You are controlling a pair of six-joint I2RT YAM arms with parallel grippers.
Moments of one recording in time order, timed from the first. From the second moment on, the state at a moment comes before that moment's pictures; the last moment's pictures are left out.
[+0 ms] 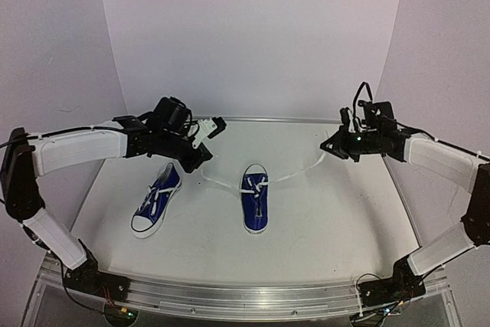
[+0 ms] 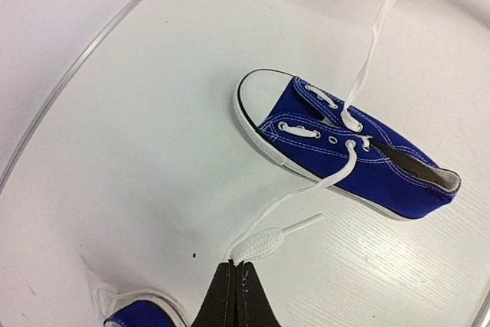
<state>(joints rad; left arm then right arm) -0.75 1.57 1.22 -0.39 0.07 0.28 0.30 1.40 1.01 -0.27 -0.42 0.56</state>
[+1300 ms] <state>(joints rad) -0.83 1.18 0.94 -0.36 0.35 0.24 0.77 2.24 1.83 -0.25 -0.62 0.55</state>
